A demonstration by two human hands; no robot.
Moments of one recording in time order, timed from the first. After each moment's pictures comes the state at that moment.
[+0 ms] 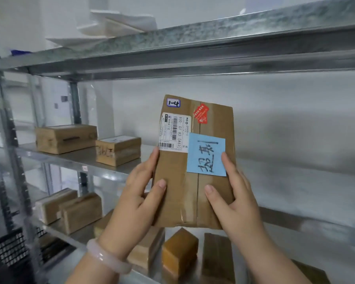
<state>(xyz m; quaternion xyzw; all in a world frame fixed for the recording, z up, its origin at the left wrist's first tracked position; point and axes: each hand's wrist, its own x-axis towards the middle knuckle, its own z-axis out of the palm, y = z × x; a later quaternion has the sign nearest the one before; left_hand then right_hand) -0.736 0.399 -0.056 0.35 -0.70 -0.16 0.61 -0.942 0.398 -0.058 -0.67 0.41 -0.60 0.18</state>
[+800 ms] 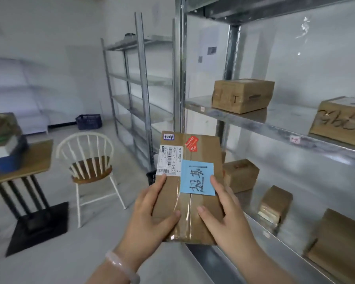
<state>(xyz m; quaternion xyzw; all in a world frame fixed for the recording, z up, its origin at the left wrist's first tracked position) -0.257 0.490 -0.199 0.66 -0.50 -0.08 0.56 -0.423 0.379 -0.203 -0.78 0.30 -0.41 0.36</state>
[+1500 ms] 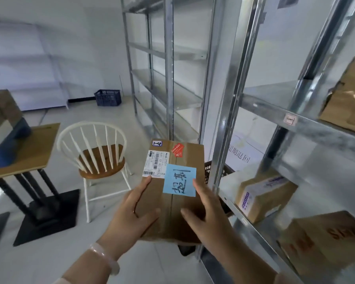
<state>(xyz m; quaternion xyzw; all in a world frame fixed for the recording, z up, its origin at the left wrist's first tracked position) 0.034 0.307 -0.276 0.74 -0.37 -0.17 0.54 -0.126 0.160 -0.278 -0.83 0.27 -0.23 0.43</state>
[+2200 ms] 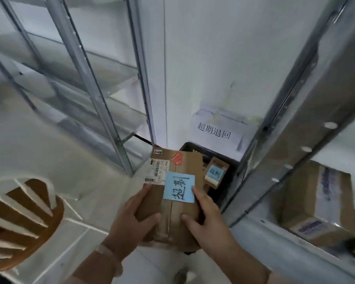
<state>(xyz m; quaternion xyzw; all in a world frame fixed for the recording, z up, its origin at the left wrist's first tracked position) 0.322 0.055 -0.369 0.69 -0.51 -0.35 0.37 0.110 0.015 -0.371 -0.65 0.54 -0.25 0.46</state>
